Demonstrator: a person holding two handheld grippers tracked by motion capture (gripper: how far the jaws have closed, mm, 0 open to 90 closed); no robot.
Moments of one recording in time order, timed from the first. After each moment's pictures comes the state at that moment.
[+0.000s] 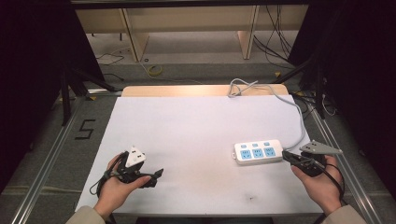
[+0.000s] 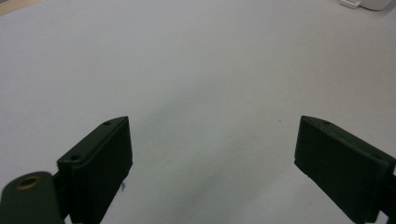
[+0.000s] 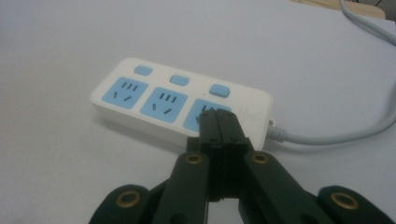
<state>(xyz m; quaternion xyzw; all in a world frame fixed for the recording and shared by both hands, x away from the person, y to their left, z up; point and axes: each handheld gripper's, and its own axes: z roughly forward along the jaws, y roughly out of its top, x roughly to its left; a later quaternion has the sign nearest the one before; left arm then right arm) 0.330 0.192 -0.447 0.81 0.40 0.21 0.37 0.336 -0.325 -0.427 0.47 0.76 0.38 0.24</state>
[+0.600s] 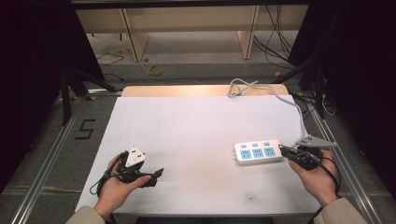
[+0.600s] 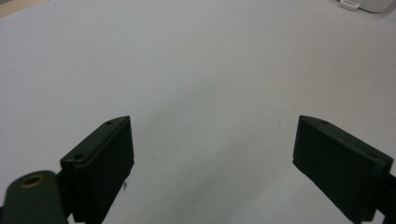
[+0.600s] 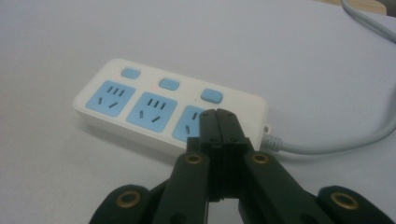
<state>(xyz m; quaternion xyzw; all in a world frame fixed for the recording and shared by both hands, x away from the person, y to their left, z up) 0.331 0.192 -0.446 0.81 0.40 0.21 0.37 0.353 -0.322 -0.427 0.48 0.77 0.36 0.23</state>
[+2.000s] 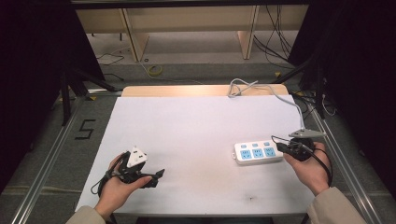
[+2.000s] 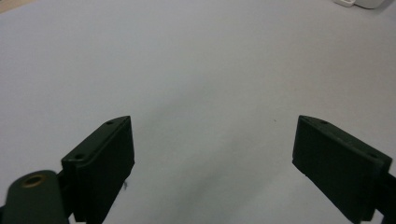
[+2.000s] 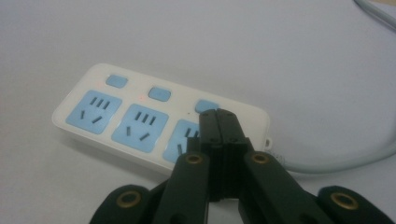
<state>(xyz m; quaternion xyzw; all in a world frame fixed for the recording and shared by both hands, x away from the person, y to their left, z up) 0.330 0.189 -0.447 0.82 0.39 0.21 0.37 0.379 -0.313 -0.427 0.49 0.78 0.33 0.22</state>
